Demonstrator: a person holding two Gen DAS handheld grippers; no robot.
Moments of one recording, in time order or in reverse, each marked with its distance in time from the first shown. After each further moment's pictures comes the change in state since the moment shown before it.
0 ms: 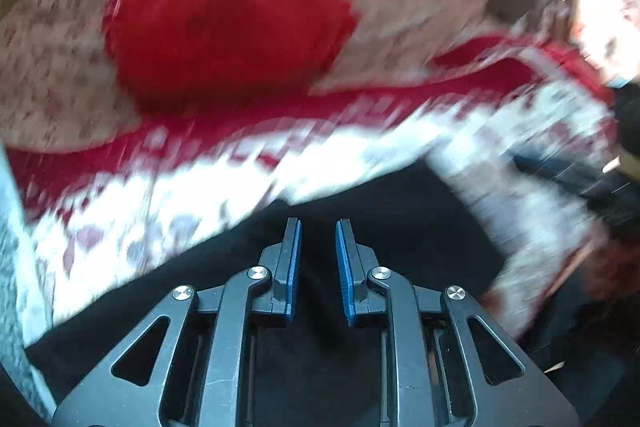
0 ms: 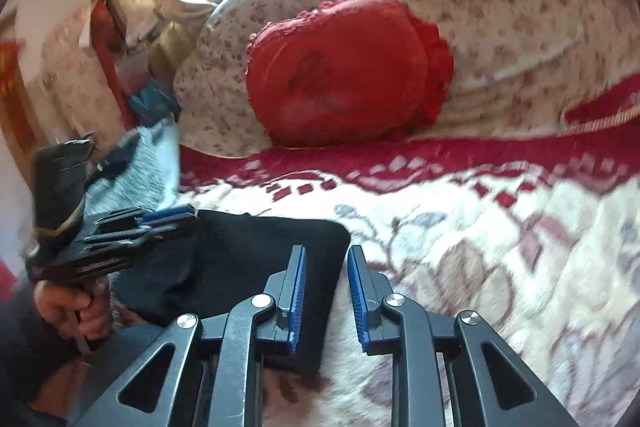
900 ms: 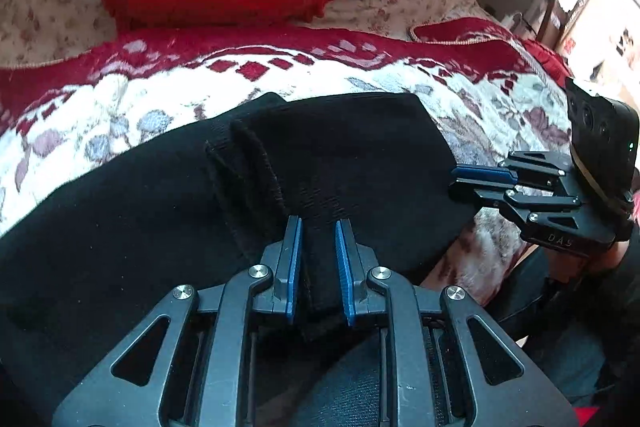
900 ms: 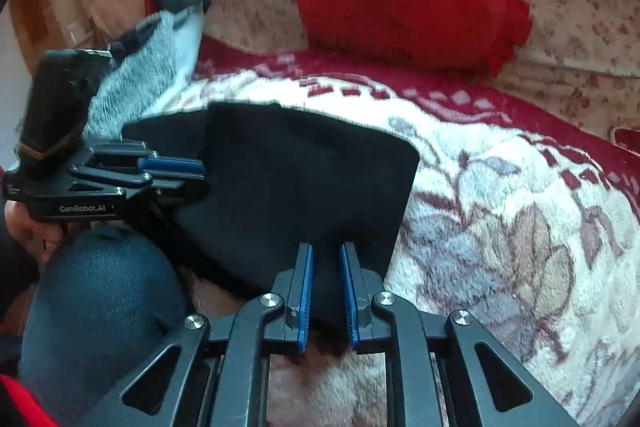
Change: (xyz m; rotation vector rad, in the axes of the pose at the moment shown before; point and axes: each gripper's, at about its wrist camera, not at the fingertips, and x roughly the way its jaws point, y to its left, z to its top) left arm -0.007 0.008 -0.039 -0.098 0.068 -0.209; right arm 0.041 0.023 -0.031 -0.198 0.295 0.032
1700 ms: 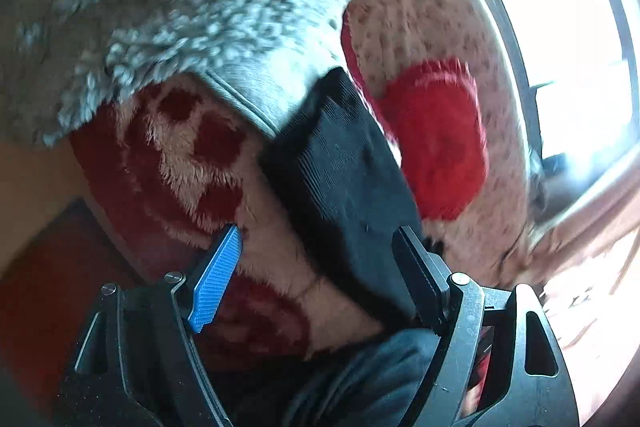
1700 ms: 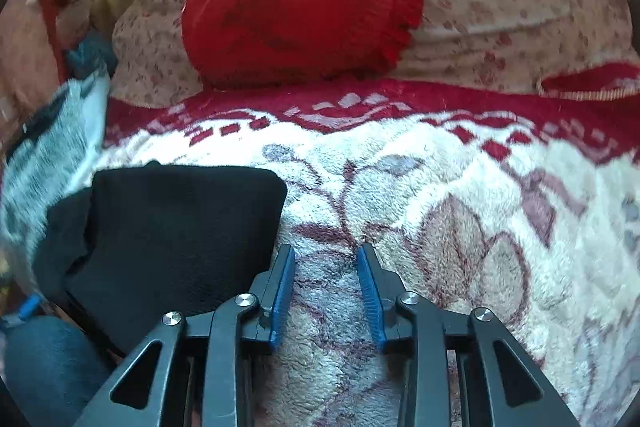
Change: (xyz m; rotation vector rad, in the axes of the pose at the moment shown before) left arm -0.123 0.166 -0.237 -1.090 -0.565 -0.123; right arm 0.018 -0.041 0.006 0.213 -0.100 -0.263
